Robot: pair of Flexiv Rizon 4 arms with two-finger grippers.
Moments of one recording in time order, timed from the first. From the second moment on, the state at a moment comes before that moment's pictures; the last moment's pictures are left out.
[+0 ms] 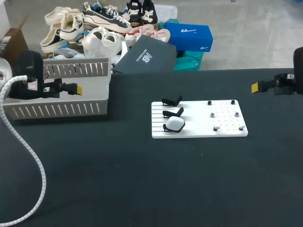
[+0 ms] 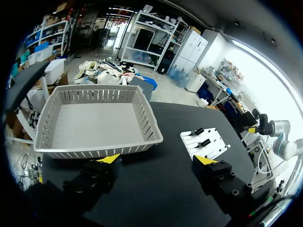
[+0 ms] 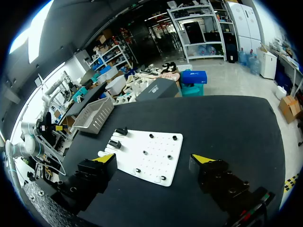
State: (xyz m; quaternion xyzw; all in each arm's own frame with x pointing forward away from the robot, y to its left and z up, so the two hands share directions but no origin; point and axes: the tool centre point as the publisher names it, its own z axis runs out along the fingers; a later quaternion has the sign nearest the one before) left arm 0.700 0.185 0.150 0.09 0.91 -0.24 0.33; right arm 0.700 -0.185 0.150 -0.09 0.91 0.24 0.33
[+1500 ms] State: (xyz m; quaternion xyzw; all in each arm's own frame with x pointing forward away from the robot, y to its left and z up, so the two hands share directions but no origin) left arm 0.700 0.185 0.150 0.09 0.91 -0.24 0.33; right arm 0.700 -0.185 0.150 -0.09 0.91 0.24 0.33
